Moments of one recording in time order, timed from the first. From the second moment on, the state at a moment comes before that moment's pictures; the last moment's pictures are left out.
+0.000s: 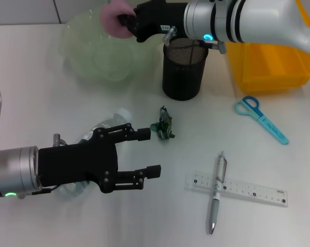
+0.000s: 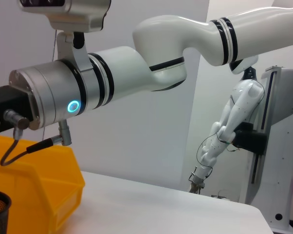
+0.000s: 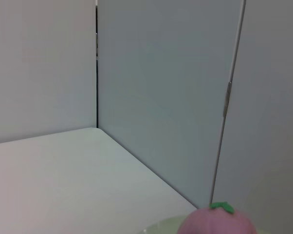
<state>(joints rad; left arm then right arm) -0.50 -2.07 0.73 0.33 1.92 1.74 -0.93 1.04 2.09 -1.41 -0.32 -1.29 -0.69 1.26</state>
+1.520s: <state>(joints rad) -0.50 -2.07 0.73 0.34 1.91 1.74 -0.93 1.01 2.09 -1.40 -0.38 -1.28 -0.66 1.27</state>
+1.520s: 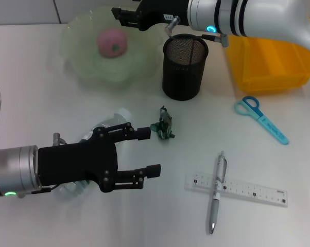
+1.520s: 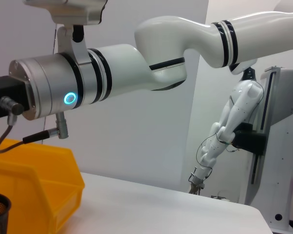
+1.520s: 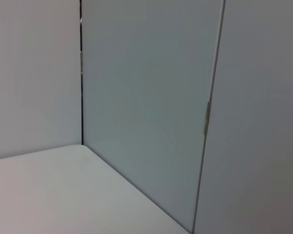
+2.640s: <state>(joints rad) -0.49 -2.07 0.73 0.33 1.91 1.75 -0.92 0.99 2.09 -1.38 -0.39 -1.26 -0.66 1.26</state>
